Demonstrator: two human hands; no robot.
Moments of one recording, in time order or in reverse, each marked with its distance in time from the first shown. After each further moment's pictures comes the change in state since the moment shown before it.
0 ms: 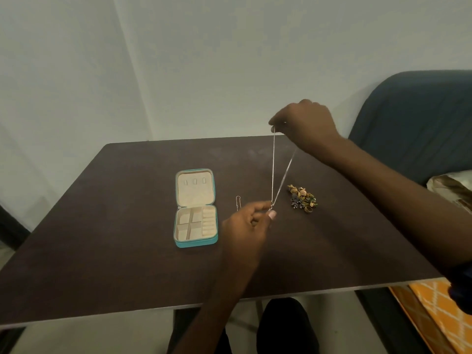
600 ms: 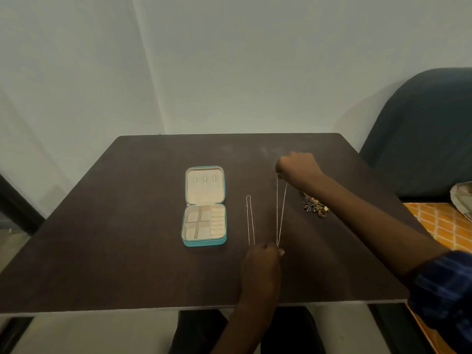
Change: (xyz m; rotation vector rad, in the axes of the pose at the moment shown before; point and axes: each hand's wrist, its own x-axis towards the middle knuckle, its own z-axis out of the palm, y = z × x) left_hand -0.023 -0.045 0.026 0.721 -0.271 -0.023; right_hand -0.008 0.005 0.119 -0.182 -0.348 -0.099
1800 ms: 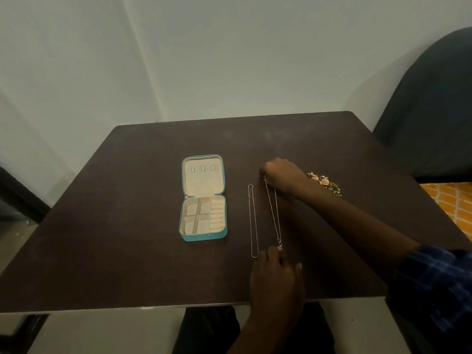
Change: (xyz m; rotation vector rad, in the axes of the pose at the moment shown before) left_hand -0.023 0.003 0.032 0.224 0.106 0.133; right_hand 0.016 -0.027 0.057 0.283 -0.128 -0.101
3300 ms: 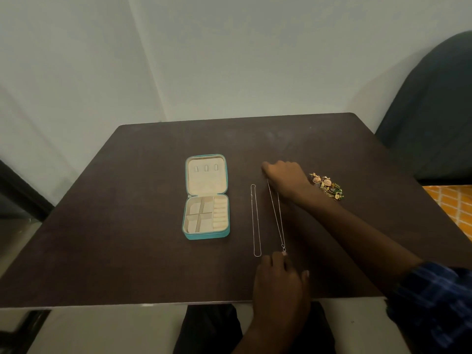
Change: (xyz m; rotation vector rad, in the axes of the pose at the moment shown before) left_hand -0.007 0.010 -0.015 0.040 -0.159 -0.061; right_hand -0.015 -0.012 0.001 -0.177 0.141 -0.007
